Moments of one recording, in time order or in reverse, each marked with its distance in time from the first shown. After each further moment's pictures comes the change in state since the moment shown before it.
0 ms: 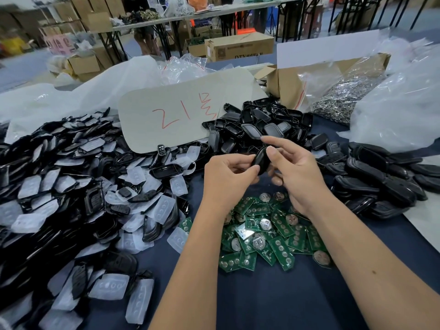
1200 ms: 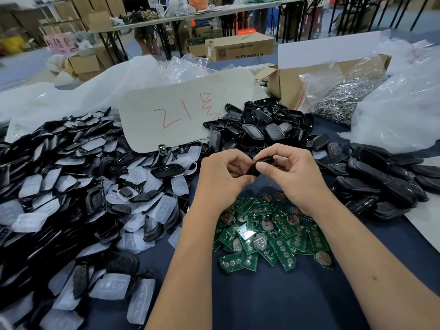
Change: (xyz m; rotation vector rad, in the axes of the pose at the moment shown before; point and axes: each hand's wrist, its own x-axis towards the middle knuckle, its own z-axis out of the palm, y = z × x) left_hand 0.003 0.003 -0.022 0.216 -0.117 0.110; right_hand -0.007 -0.008 -0.002 -0.325 -0.167 -0.215
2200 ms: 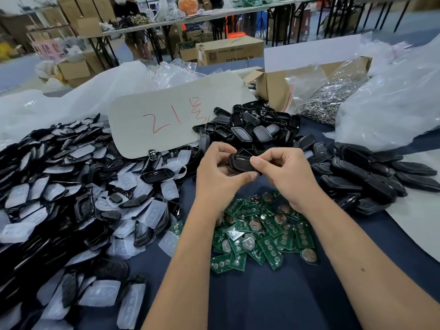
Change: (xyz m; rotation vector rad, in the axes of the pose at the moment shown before) left_hand 0.000 0.002 0.022 -0.228 0.121 -0.097; right_hand 0.004 -0.001 -0.005 -0.046 0.145 0.109
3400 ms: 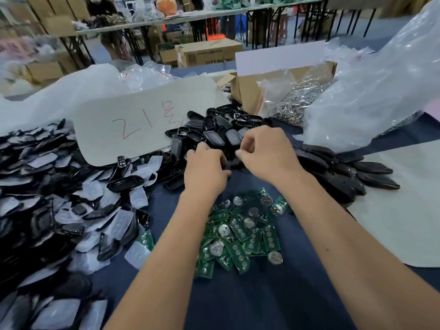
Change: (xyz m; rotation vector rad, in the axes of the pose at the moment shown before) left_hand 0.040 0.022 0.044 1.064 -0.171 -0.042; right_hand 0.033 -0.039 -0.035 -0.821 0.011 -0.023
